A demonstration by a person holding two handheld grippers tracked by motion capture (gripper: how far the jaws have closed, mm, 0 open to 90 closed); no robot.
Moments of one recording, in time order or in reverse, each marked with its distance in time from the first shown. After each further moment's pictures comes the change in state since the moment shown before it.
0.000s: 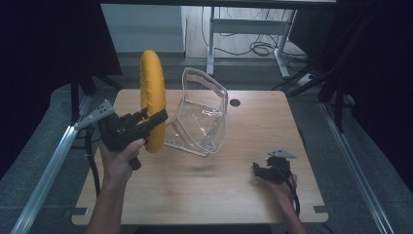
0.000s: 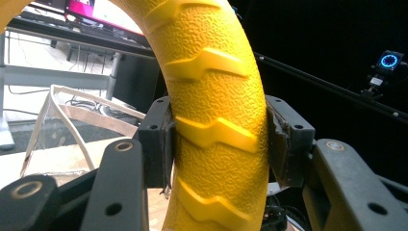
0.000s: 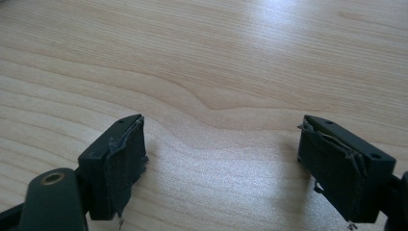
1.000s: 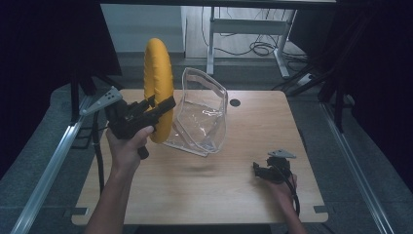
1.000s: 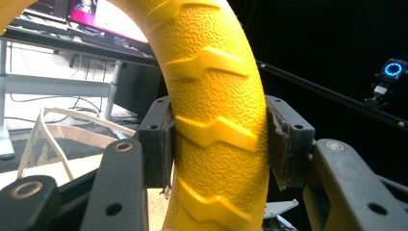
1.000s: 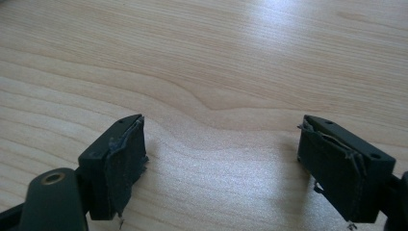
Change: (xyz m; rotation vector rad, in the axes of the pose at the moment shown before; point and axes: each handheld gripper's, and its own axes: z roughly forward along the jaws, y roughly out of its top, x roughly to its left) left arm -0.010 0.023 0.024 -0.023 0.011 0.007; right arm 0.000 0.000 0.000 -0.002 -0.001 0.003
